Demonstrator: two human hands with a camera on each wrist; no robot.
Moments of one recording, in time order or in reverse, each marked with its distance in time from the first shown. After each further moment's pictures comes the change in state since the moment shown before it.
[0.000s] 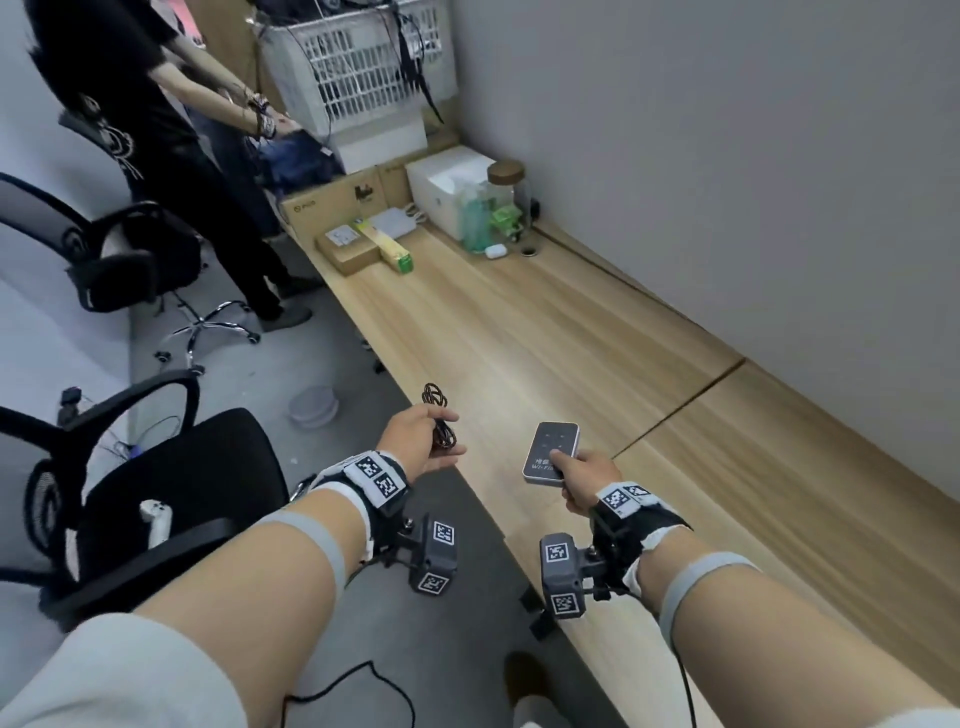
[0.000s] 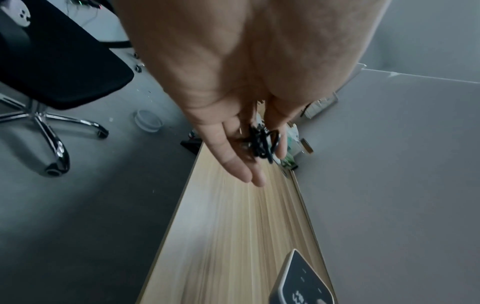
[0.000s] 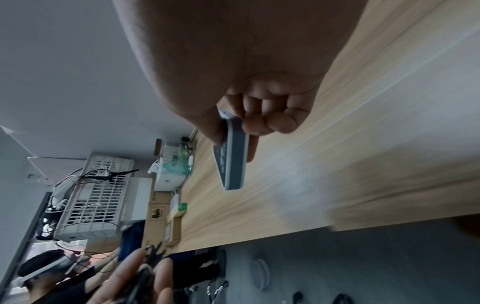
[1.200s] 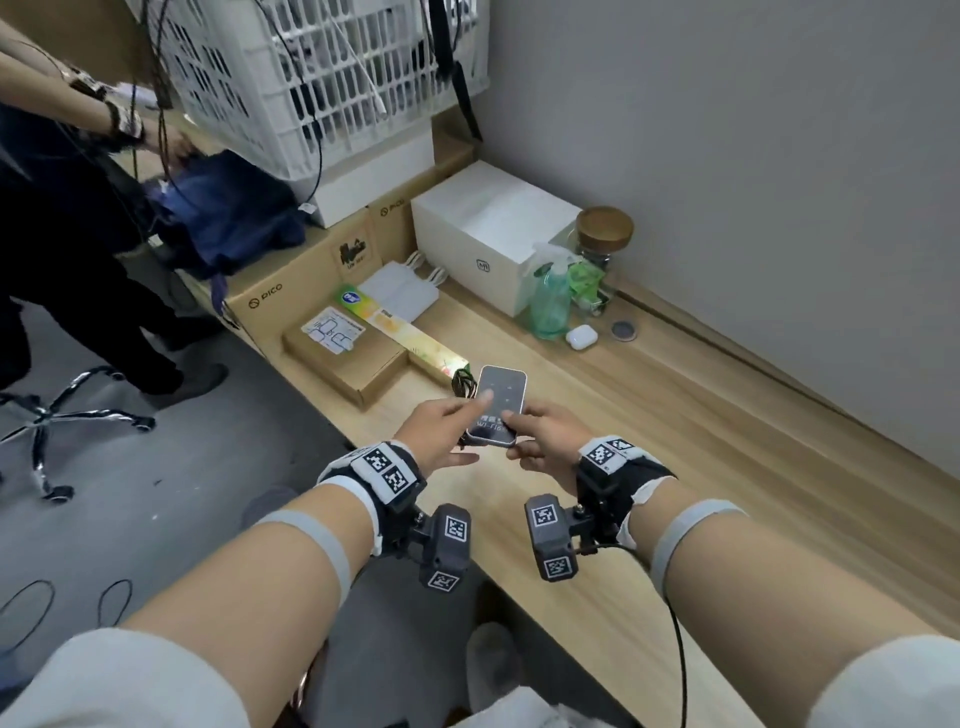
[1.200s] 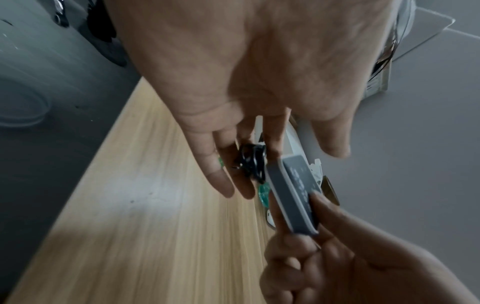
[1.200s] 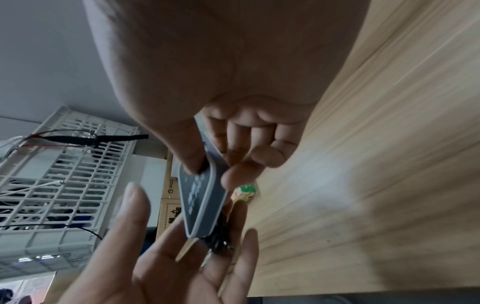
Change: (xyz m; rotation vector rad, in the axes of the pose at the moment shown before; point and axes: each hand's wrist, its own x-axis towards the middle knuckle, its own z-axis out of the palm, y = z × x) left_hand 0.522 0.203 -0.192 0.093 -0.525 -0.027; right_hand 0.334 -0.369 0.319 0.254 -0.107 0.001
